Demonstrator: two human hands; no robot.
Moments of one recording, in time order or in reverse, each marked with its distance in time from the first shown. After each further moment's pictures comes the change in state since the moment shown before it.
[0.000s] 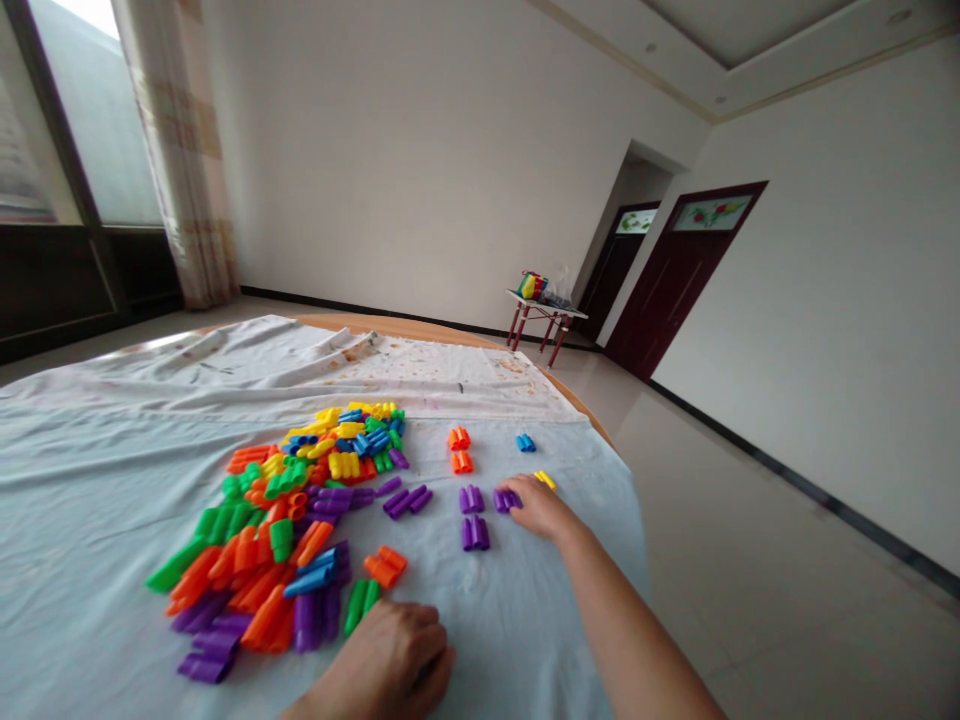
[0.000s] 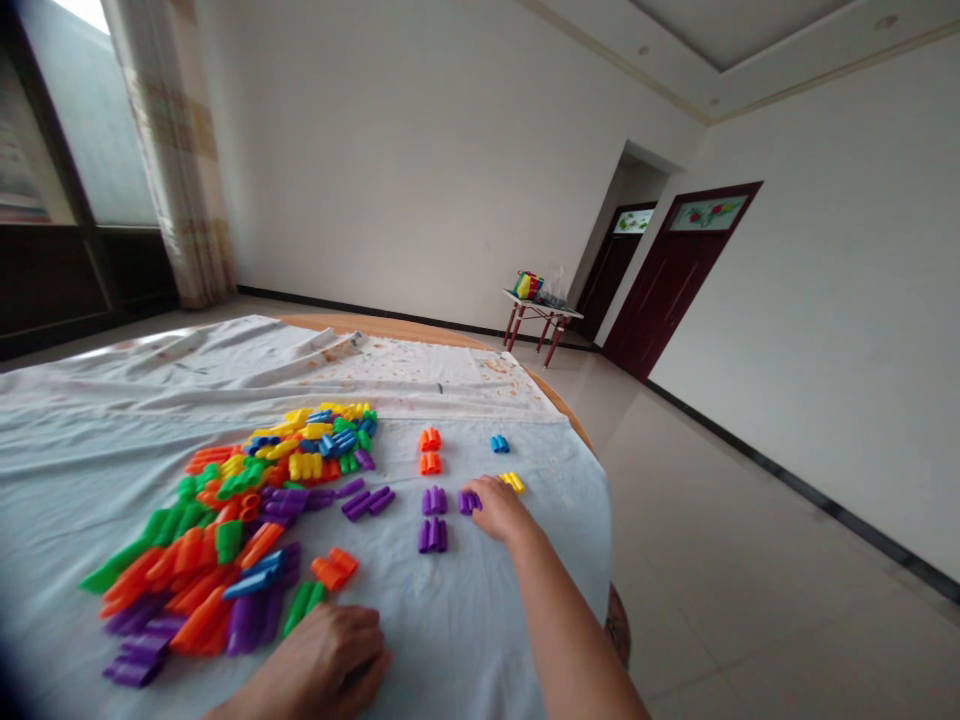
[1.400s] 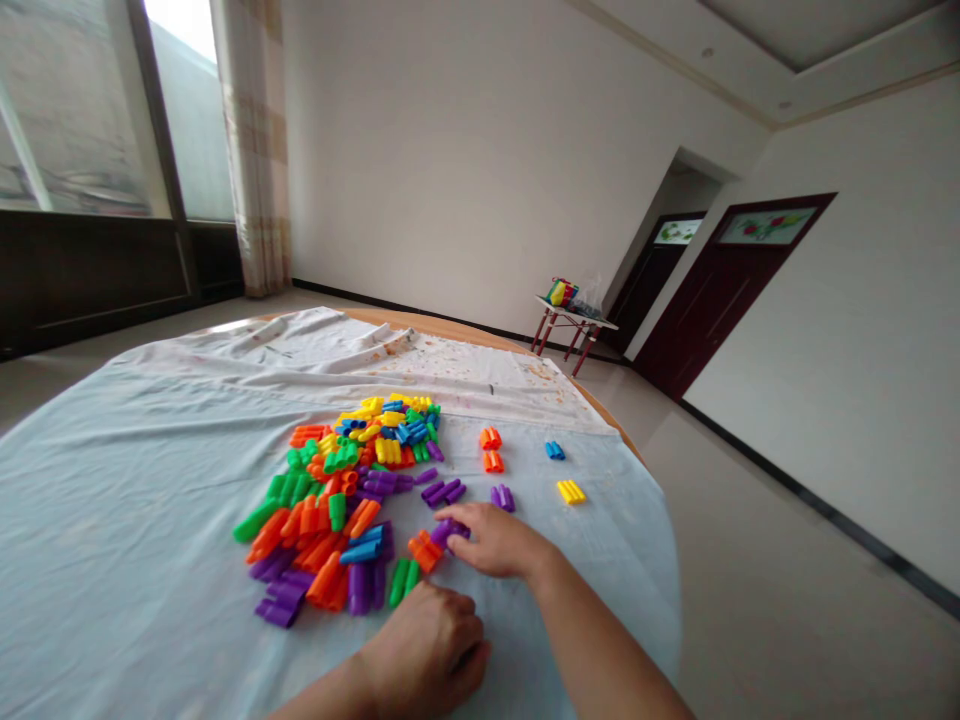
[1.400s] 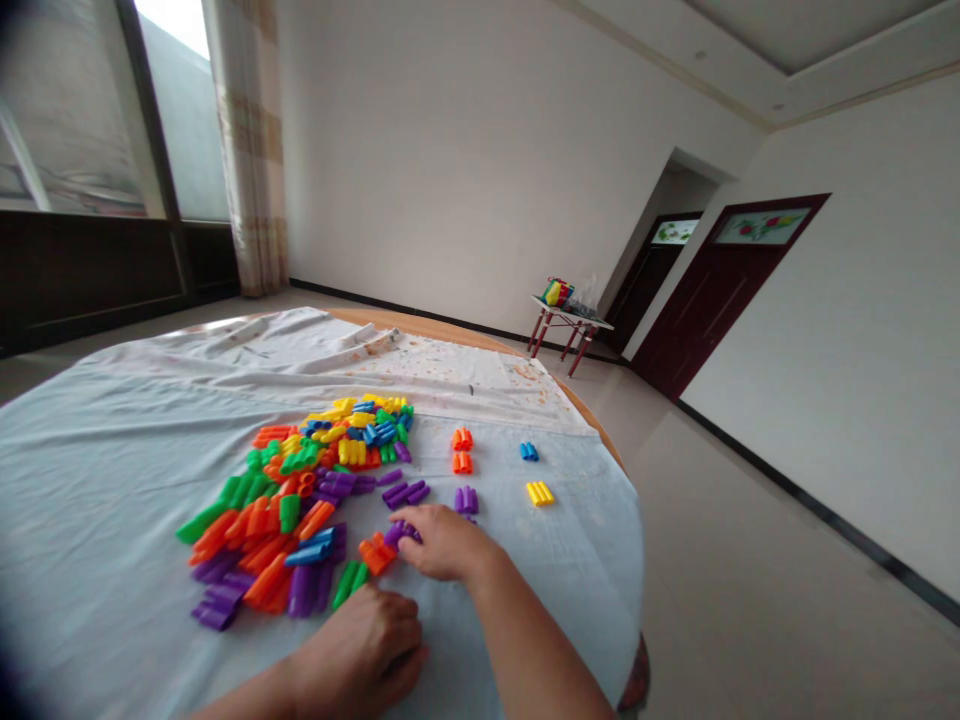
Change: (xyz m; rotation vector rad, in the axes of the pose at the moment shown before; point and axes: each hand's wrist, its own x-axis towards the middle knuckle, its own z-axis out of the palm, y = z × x) left_hand 0.000 0.004 -0.004 0.042 0.053 0.048; right_hand 0.003 -0.122 0.025 0.181 -0.168 -0.410
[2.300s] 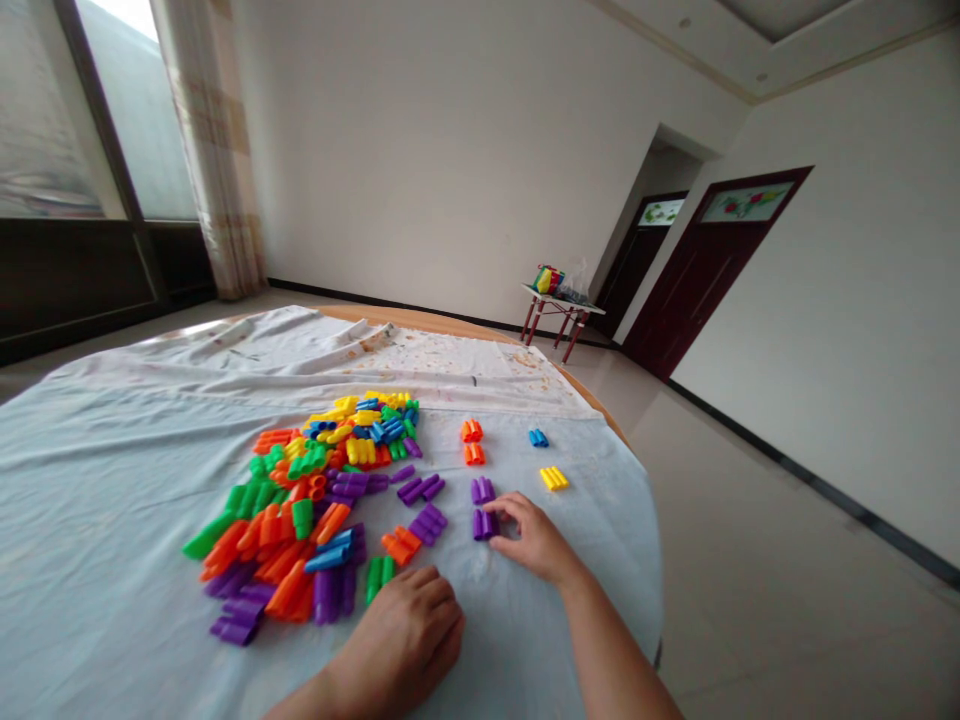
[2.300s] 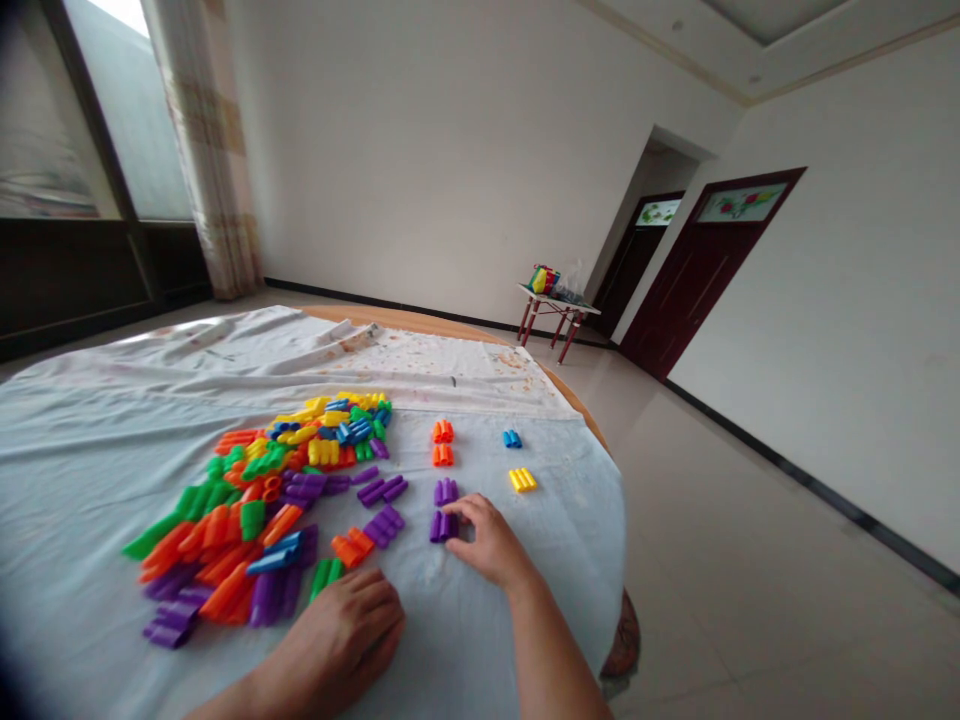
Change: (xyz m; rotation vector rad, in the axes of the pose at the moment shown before) left_hand 0.005 0.004 -0.003 -0.014 0.107 -0.057; right_hand -0.069 0.058 -0.005 0.273 0.314 0.267
